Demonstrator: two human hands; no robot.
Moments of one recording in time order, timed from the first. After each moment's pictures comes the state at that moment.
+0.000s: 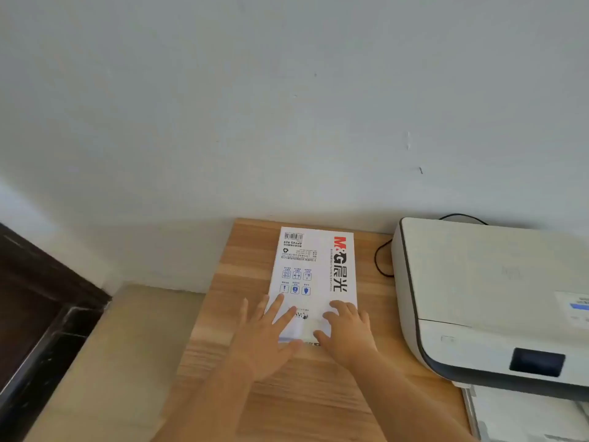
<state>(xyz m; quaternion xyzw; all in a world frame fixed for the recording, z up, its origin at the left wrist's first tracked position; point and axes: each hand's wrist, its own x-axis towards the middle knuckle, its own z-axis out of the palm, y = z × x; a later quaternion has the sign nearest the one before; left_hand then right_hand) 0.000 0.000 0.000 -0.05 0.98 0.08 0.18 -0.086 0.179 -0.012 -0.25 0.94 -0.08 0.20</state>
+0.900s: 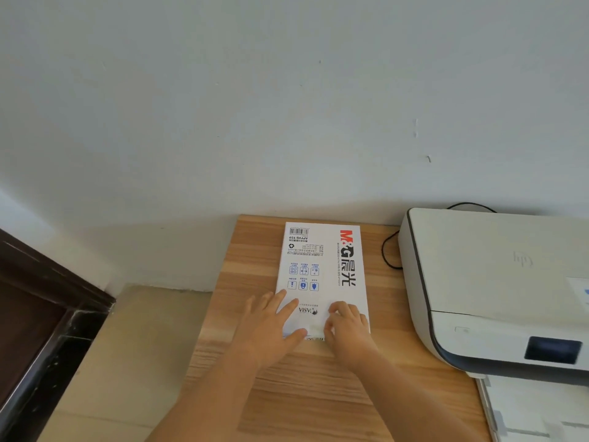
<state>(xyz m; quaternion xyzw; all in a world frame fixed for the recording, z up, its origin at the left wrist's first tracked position) -0.006 -0.020 0.000 -0.05 0.98 0.09 0.15 -0.077 0.167 -0.050 -0.26 0.94 -0.17 0.14</state>
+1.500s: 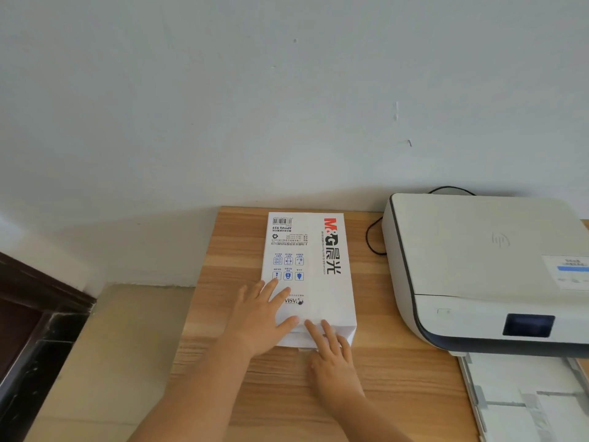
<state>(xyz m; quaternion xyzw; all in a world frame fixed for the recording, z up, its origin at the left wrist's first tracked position) -0.020 -0.010 -0.006 -0.03 0.98 0.07 0.16 0.006 0.188 -0.101 -0.31 0.94 -0.09 0.06</state>
